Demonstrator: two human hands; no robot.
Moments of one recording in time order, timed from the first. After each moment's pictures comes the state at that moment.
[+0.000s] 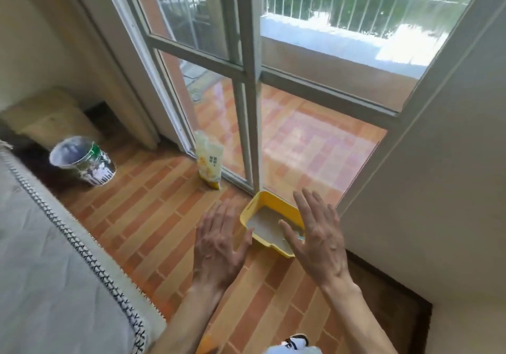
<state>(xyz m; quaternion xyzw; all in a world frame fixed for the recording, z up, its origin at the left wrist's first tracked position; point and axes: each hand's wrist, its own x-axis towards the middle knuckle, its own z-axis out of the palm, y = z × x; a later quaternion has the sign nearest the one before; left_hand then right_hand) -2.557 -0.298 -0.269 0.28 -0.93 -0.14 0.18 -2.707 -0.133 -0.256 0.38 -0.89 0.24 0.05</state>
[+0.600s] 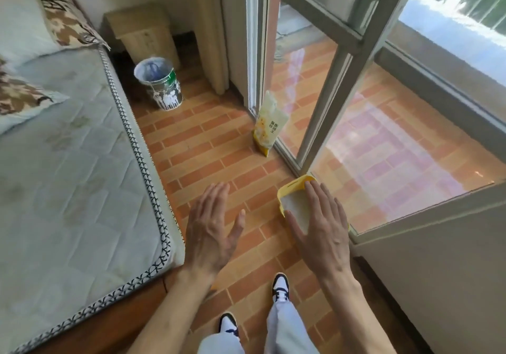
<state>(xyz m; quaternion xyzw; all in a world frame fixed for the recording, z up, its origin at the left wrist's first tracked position) -2.451 -0.323 -0.291 0.48 -0.84 -0.16 0.21 -2.652 -0.219 -0.266 0.51 -0.84 0.19 -0.03</state>
